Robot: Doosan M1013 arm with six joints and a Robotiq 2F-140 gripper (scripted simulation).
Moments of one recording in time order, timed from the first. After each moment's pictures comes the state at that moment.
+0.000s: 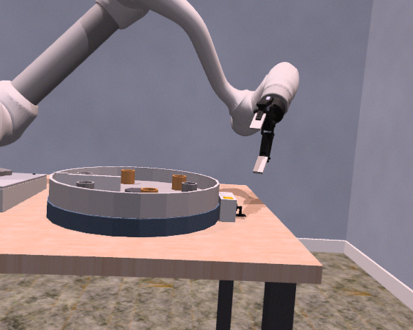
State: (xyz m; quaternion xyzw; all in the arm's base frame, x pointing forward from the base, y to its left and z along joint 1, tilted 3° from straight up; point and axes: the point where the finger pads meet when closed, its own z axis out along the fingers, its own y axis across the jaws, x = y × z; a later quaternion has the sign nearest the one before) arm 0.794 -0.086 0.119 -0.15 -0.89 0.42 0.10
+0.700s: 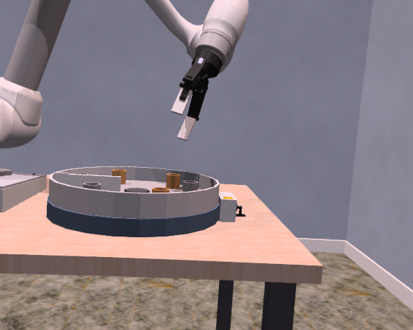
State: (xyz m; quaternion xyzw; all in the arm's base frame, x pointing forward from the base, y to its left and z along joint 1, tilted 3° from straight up) arm 0.593 -0.139 0.174 -0.07 -0.97 0.20 0.15
